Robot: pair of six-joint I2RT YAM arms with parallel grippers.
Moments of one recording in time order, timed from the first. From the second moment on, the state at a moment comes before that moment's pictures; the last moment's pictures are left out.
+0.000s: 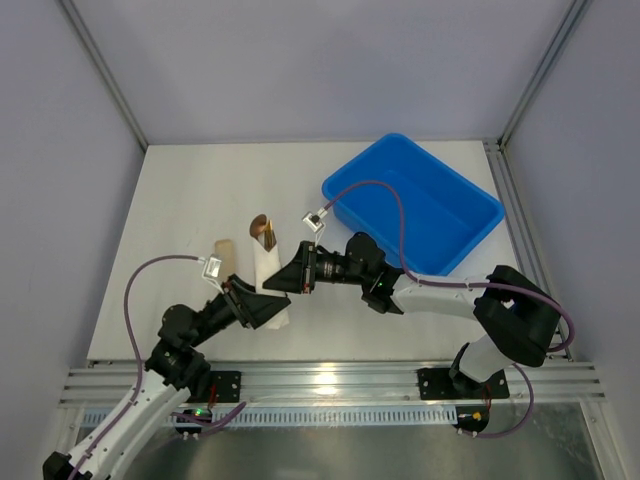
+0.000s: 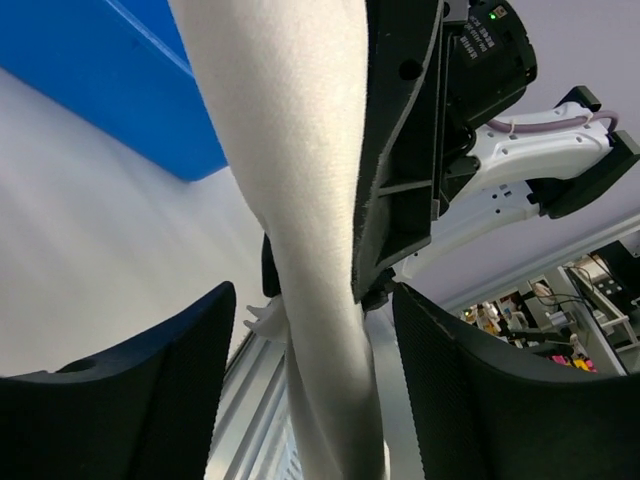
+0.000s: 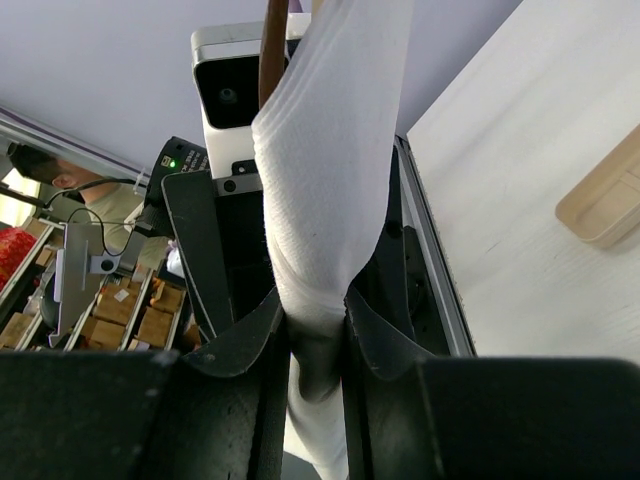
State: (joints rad) left arm -0.55 0.23 0.08 0.32 0.47 -1.04; right arm 0.96 1.53 0.77 0.83 -0.51 1.00
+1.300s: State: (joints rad) left arm -0.55 0.21 0.06 0.34 0.47 -1.07; right arm 0.97 1.53 0.77 0.81 -0.51 0.98
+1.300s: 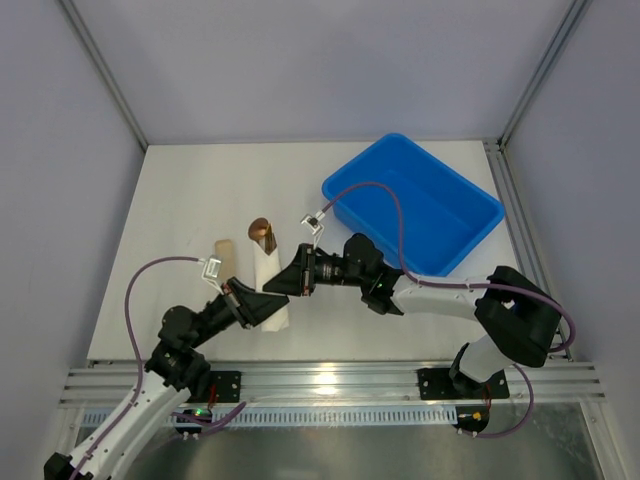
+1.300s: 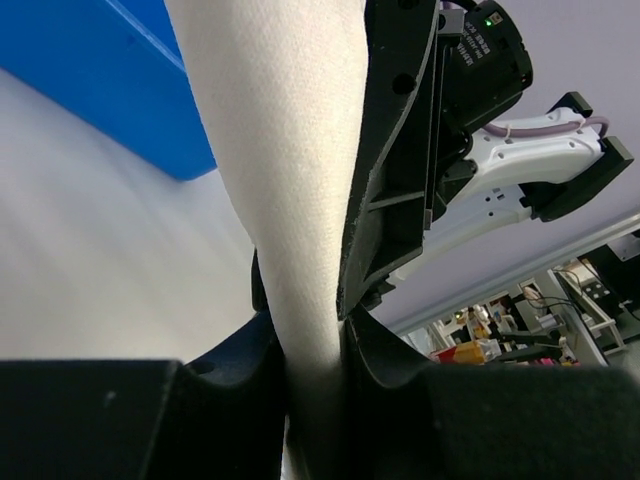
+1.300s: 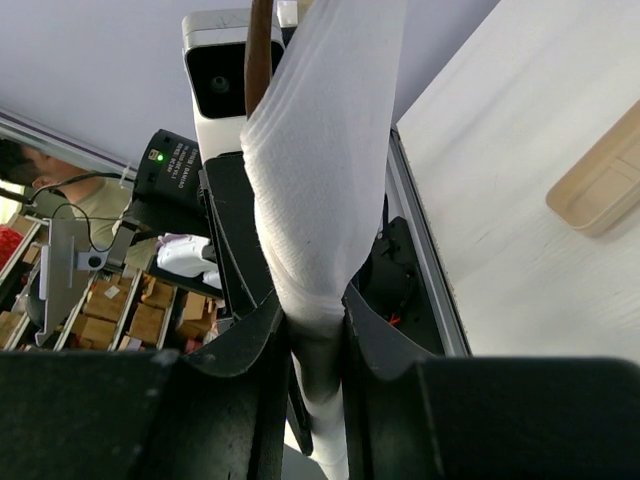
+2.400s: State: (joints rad) left arm -0.55 0.12 0.11 0.14 0.45 -0.99; right arm 0.99 1.49 0.77 0.69 -0.46 0.92
